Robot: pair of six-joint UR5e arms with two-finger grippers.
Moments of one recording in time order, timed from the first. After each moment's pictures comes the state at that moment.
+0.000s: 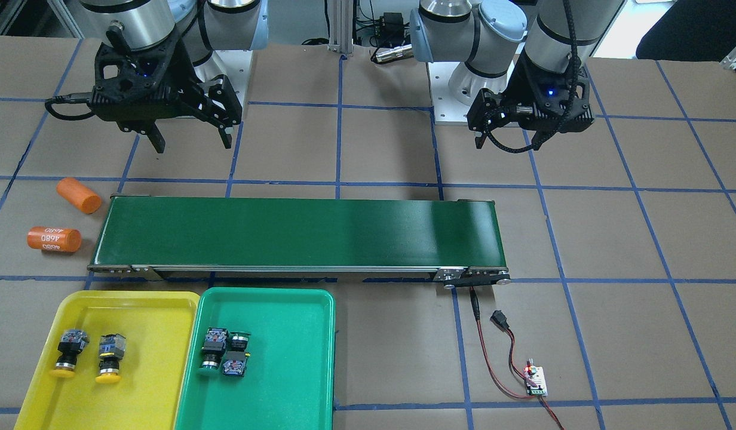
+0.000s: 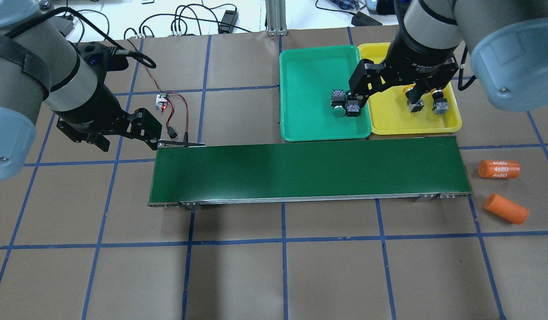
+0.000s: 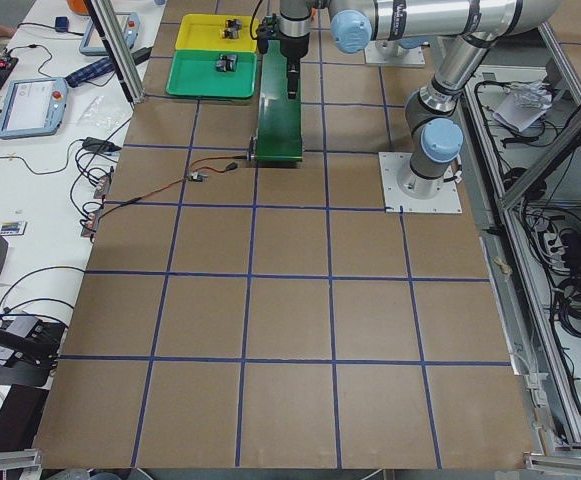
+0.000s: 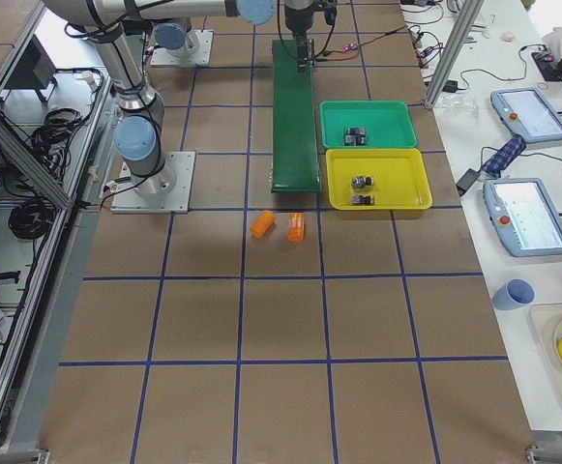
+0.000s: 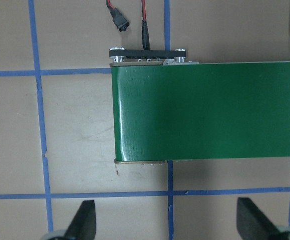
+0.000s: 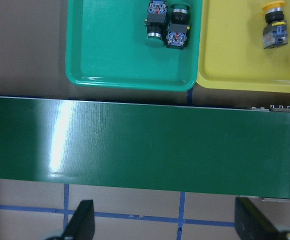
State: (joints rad) left arm -1.51 -1.43 -1.79 -1.48 1.57 0.08; right arm 1.63 -1.61 1.61 -1.67 -1.52 0.01
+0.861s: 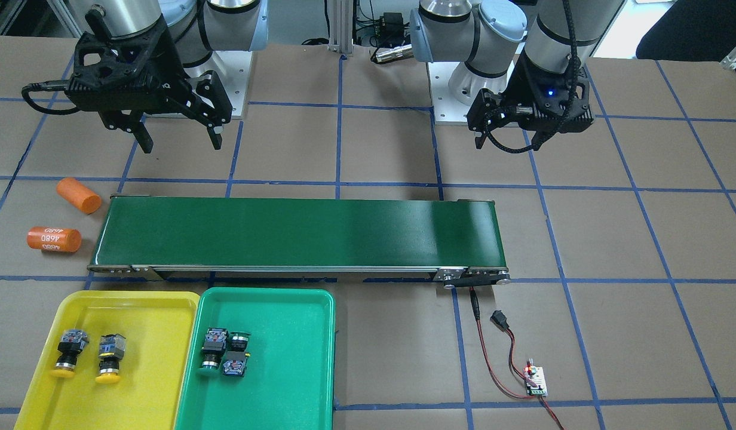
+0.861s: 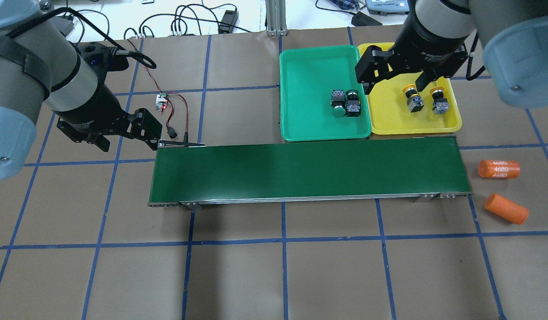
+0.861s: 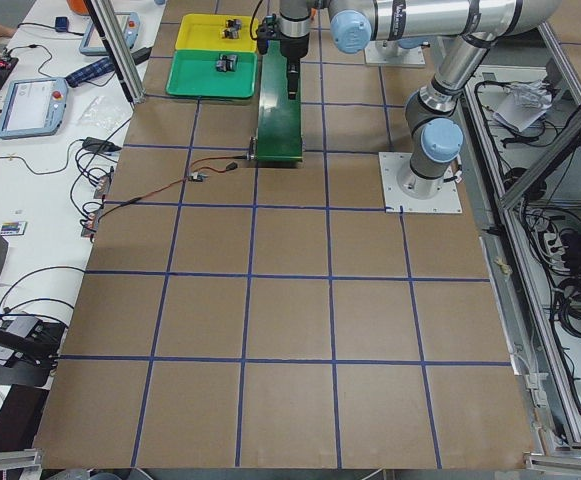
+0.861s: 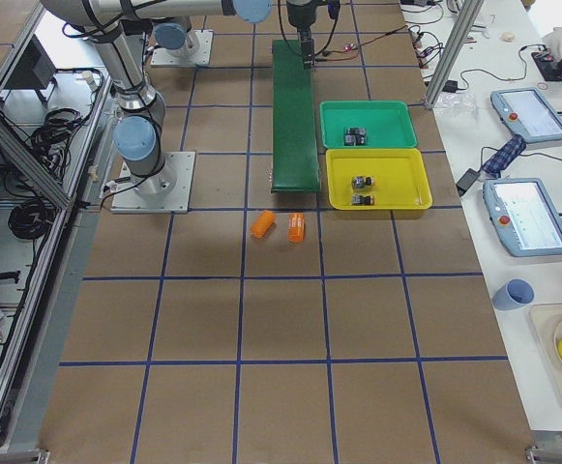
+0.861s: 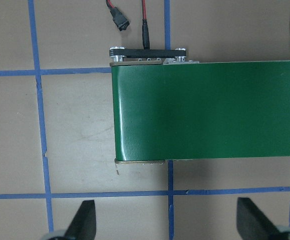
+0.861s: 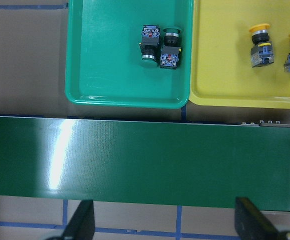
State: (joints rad) left arm -1.51 -1.43 -1.79 -1.48 1.57 0.08; right arm 1.62 -1.62 1.60 -1.70 -1.52 0.01
